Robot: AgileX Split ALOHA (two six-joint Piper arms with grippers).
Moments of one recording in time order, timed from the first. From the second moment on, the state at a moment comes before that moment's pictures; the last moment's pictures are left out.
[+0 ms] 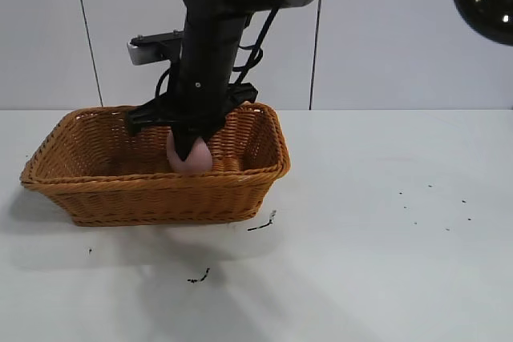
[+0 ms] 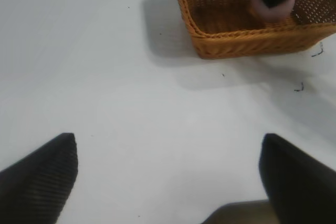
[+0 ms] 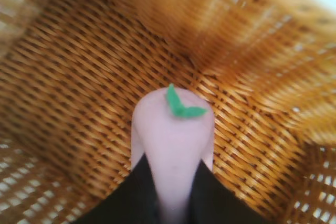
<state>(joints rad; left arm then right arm) -0.02 -0.01 -0.50 -0.04 1.07 0.08 0.66 2.46 -2.19 0.00 0.96 -0.04</state>
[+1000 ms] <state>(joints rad) -0.02 -0.01 -0.50 -0.04 1.07 0.08 0.24 2.36 -2.34 -0.01 1.14 -0.05</state>
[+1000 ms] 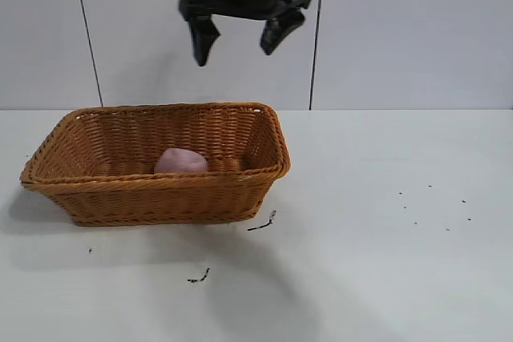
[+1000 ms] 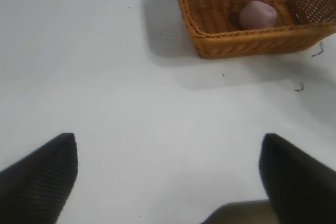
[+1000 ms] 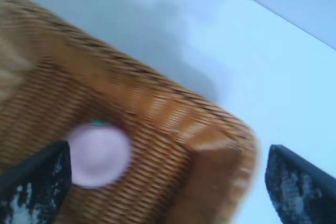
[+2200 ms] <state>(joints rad) -0.02 -0.01 -0.50 -0.04 1.07 0.08 0.03 1.68 -1.59 0.07 1.21 -0.06</state>
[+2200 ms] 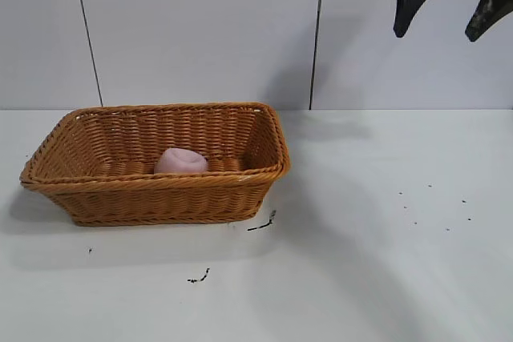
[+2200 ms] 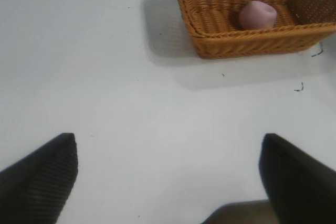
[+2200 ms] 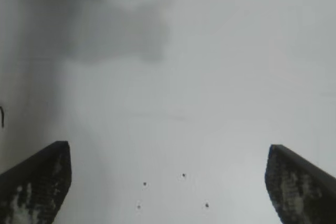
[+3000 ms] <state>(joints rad) -0.02 -0.01 -0.50 -0.04 1.07 0.08 0.03 0.55 -0.51 0.06 1.03 -0.09</state>
